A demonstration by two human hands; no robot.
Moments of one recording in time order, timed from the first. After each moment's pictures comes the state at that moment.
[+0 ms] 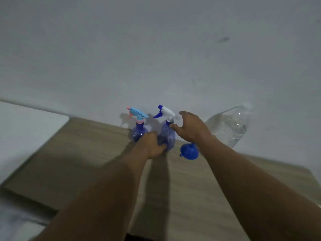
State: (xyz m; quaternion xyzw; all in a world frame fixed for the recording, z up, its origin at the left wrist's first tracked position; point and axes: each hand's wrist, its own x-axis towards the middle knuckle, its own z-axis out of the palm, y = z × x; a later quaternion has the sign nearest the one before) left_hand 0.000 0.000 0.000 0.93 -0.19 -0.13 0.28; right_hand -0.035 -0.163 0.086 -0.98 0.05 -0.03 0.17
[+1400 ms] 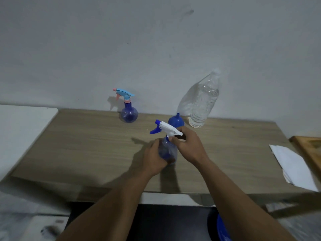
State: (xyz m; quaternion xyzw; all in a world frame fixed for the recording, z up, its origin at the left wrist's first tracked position) left_hand -0.170 0.009 -0.026 0.86 -0.14 -0.18 0.46; right_hand -0.213 -0.130 0.025 -0.85 0.17 -0.12 0.49
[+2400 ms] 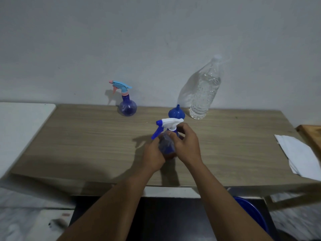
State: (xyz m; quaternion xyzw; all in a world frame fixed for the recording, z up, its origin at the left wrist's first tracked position) left_hand -0.179 0.006 -0.035 0.85 -0.12 -0.20 0.47; right_hand -0.218 -0.110 -0.012 -0.77 0.19 -0.22 0.57
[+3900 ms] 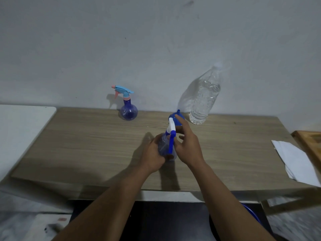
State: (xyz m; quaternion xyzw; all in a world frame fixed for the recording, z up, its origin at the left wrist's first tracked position) left_hand -0.157 0.015 -0.039 0.82 -0.18 -0.20 0.49; right_hand -0.213 -0.119 0.000 -0.84 0.12 -0.19 0.50
